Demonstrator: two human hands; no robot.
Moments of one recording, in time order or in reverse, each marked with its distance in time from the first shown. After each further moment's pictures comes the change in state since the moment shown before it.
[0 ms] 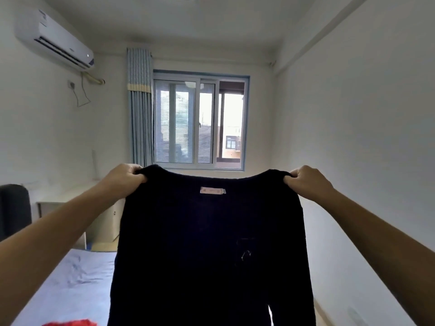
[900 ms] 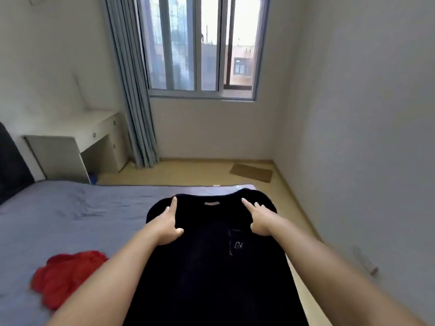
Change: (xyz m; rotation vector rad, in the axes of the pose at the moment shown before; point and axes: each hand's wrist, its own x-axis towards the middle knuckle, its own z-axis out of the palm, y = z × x) left_hand 0.087 -0.216 0.277 0.498 -0.649 -0.256; right_hand 0.077 0.082 0.357 -0.315 -0.831 0.010
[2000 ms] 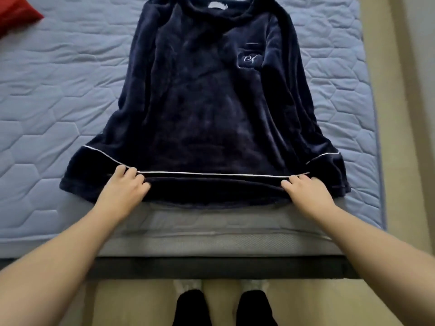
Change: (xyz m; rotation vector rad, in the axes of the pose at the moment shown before) left_hand -0.047 -0.281 0.563 0.814 -0.150 0.513; right_hand -0.022 0.133 0.638 -0.396 -0.114 -0.276
